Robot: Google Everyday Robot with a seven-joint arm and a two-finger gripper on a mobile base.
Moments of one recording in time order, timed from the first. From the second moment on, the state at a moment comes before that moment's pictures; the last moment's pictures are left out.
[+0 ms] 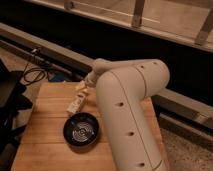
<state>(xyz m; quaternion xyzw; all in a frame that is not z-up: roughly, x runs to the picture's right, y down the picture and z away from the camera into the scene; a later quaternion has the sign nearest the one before) -0.121 0.004 0.942 -0.34 -0.06 0.60 0.72</state>
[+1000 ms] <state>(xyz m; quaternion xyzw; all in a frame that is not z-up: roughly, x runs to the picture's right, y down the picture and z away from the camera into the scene) -0.129 0.019 0.958 -0.38 -0.09 0.61 0.69</state>
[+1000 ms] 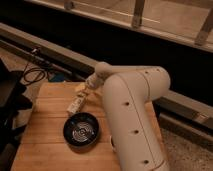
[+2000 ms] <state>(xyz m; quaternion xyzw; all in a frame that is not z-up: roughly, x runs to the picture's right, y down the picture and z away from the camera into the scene) -0.144 0.031 0.971 -0.41 -0.09 0.60 0.69</state>
